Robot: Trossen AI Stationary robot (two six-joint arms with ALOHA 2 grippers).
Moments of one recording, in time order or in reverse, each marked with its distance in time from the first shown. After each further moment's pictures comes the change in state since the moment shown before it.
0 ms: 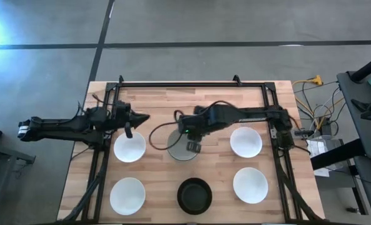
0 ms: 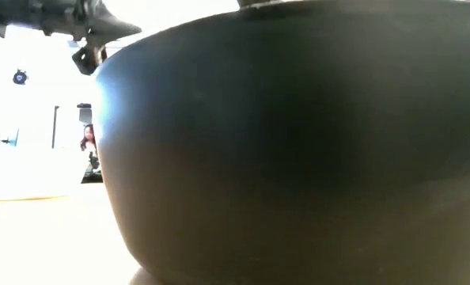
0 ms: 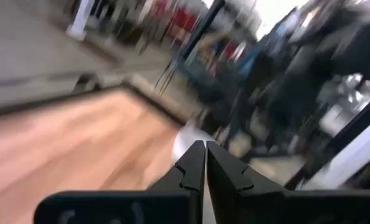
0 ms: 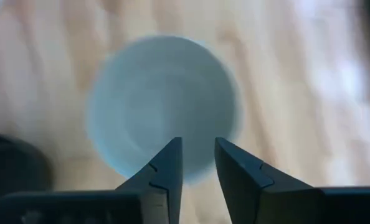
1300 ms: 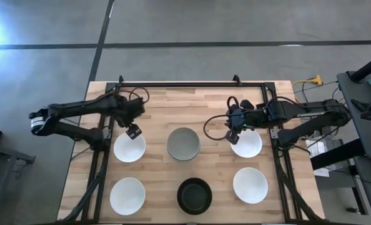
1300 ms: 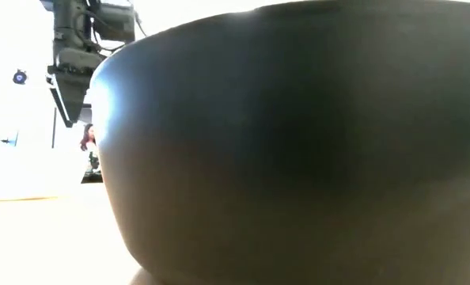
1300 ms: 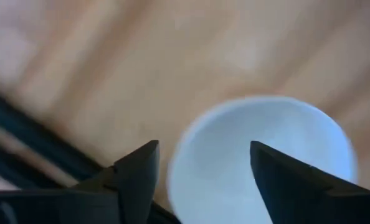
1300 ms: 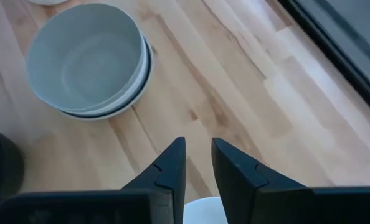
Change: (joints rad) left arm 0.283 0.645 0.500 -1.304 0.176 0.190; right arm -0.001 -0.767 -0.858 0.273 0.145 0.247
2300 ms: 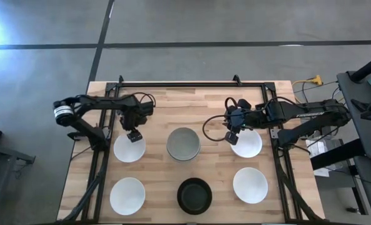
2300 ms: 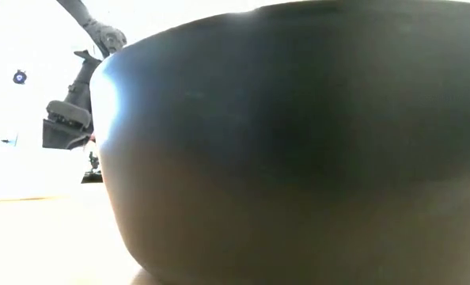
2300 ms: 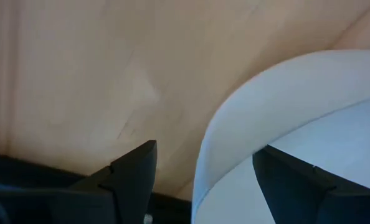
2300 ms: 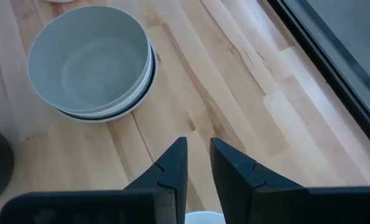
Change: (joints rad) left arm 0.134 0.349 -0.112 0.091 0.097 0.317; right arm 0.000 0.006 -0.010 0.052 0.005 -0.103
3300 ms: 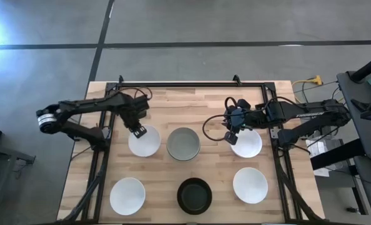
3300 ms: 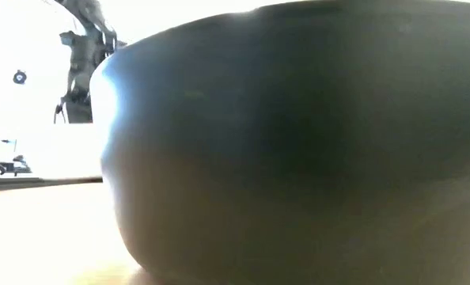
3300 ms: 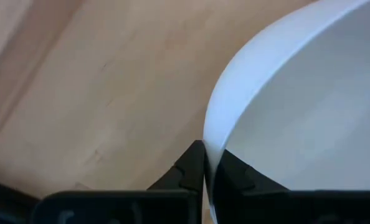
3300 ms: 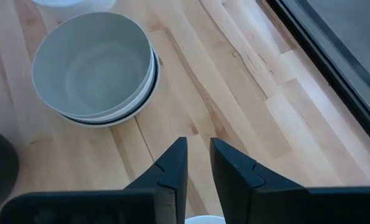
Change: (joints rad) left arm -0.011 -0.225 0.019 0.086 0.077 -0.220; right arm 0.000 0.000 0.000 0.016 -0.002 0.008
